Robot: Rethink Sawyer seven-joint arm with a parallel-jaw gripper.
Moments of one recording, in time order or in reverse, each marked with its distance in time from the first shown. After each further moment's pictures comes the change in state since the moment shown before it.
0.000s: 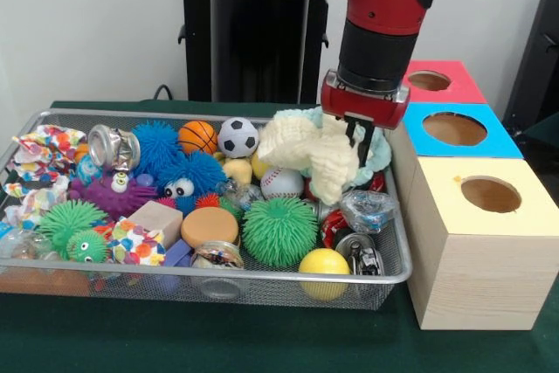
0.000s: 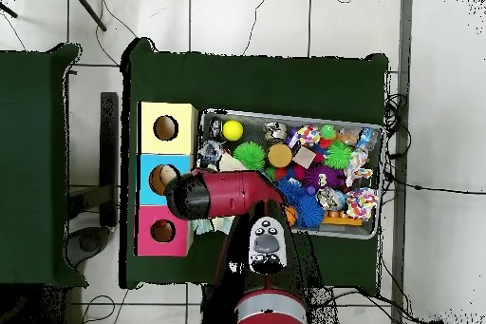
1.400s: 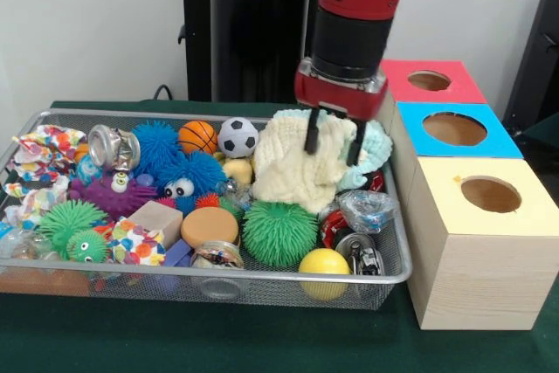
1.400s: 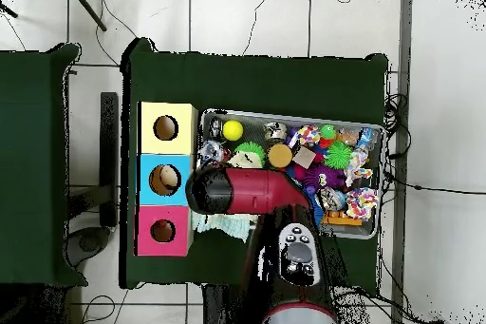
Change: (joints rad) arm -0.094 -0.056 0.014 0.007 0.059 0.061 0.000
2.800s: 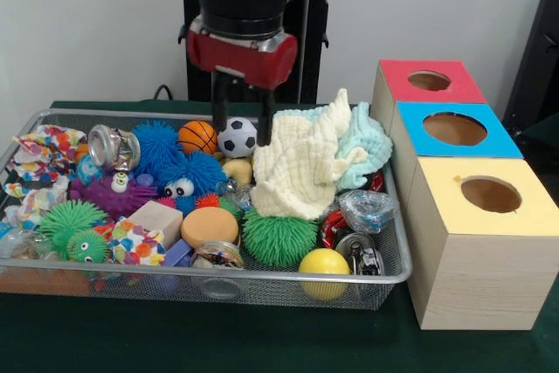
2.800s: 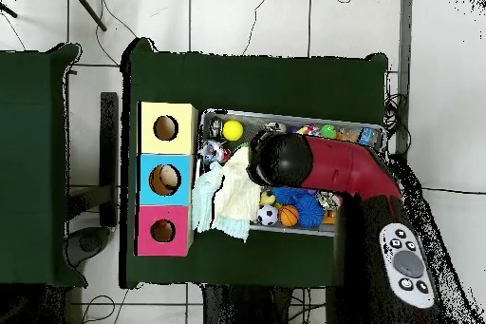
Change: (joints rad) arm -0.297 -0.084 0.179 -0.120 -0.120 0.201 -0.006
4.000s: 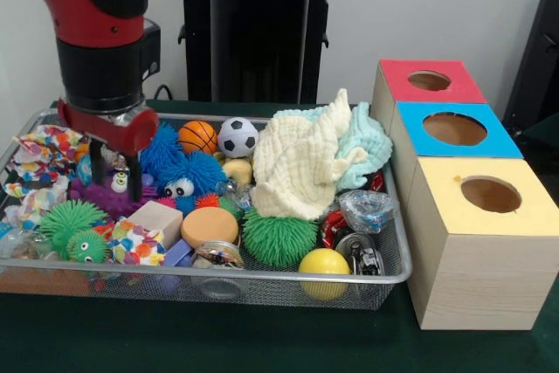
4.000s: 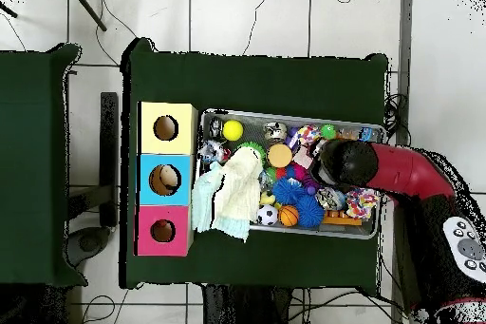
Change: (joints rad) arm -0.243 0.174 0.120 -0.129 -0.225 0.001 -0.006
